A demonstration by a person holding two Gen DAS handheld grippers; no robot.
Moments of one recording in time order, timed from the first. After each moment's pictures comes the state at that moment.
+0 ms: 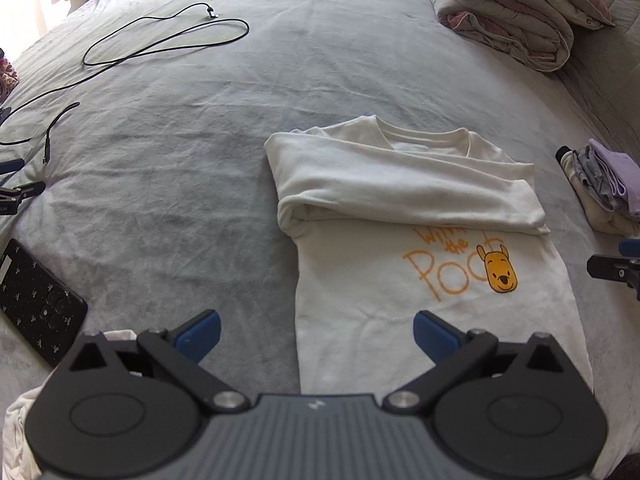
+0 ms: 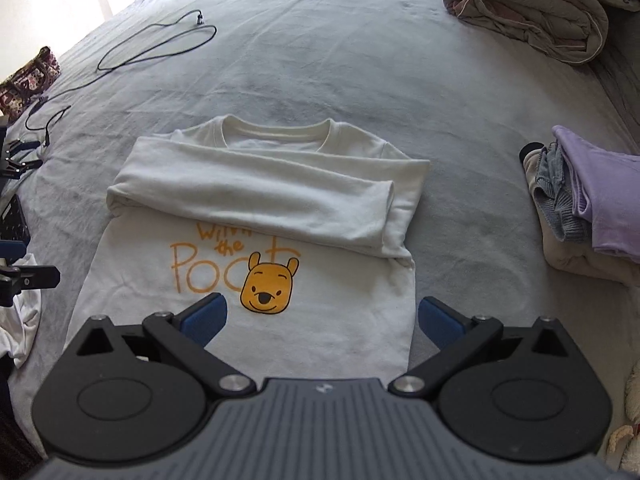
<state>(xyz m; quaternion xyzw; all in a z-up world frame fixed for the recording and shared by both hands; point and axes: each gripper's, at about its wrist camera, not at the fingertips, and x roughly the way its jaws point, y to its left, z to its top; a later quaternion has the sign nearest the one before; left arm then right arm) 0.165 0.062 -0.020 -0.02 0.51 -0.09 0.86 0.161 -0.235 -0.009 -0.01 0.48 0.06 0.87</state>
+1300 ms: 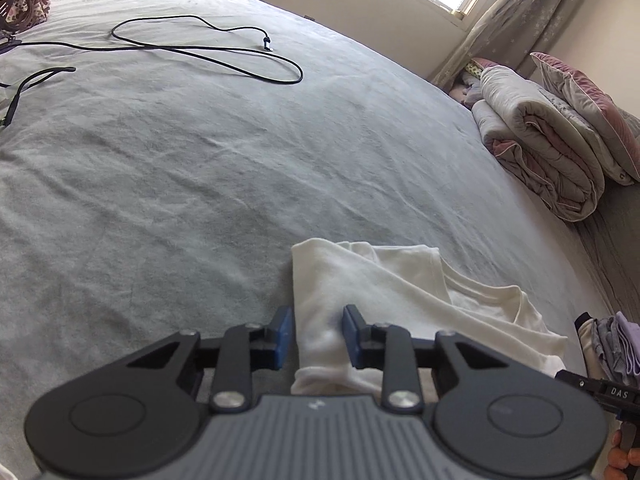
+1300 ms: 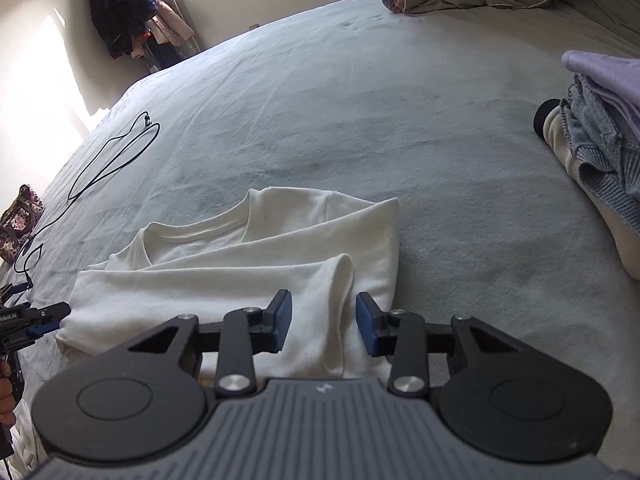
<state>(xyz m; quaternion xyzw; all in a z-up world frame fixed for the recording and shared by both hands) 0.271 0.086 -0.095 -0.18 0.40 -0.06 0.90 0.252 -0.306 -0.099 0.16 0.41 0.06 0.90</state>
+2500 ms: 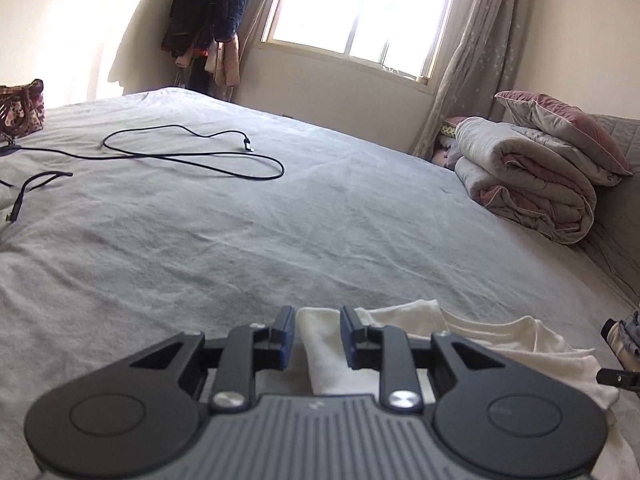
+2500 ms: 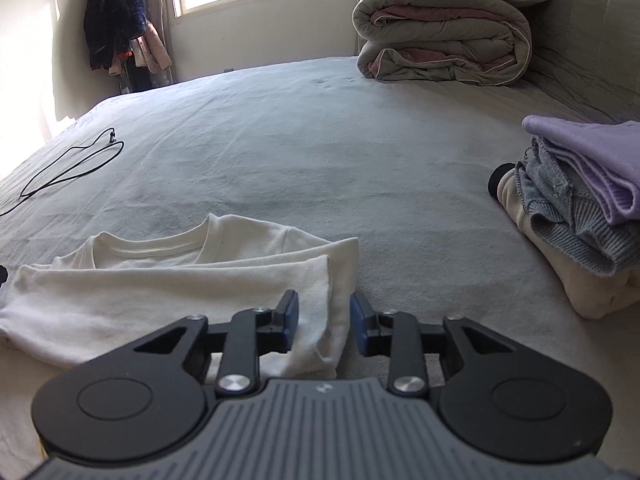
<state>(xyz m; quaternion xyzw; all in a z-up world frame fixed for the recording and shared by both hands) 0.246 0.069 -0.094 -0.11 0.24 -0.05 0.96 0.231 -0.296 -0.100 0.06 0.31 -0.02 0.95</state>
